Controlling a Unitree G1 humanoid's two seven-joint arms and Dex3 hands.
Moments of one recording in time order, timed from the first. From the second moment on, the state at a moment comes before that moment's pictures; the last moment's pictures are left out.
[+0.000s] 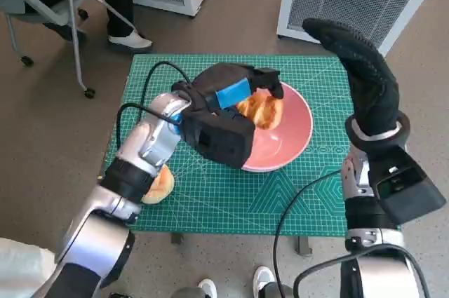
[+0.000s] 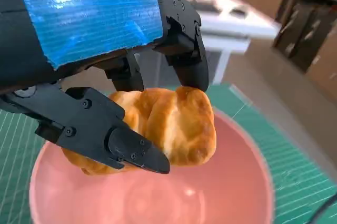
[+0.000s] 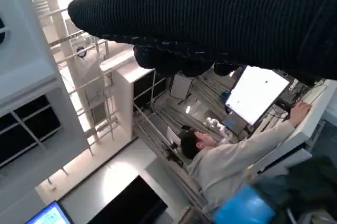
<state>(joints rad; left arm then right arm) -1.02 0.27 -0.42 0.78 0.51 -0.29 -0.34 -0.82 -0.21 -0.12 0.72 0.24 -1.08 0.48</state>
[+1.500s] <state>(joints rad) -0.31 0.82 0.13 -0.07 0.06 -0.39 -0.65 -0.77 -0.20 -0.12 0.65 0.24 -1.03 0.46</state>
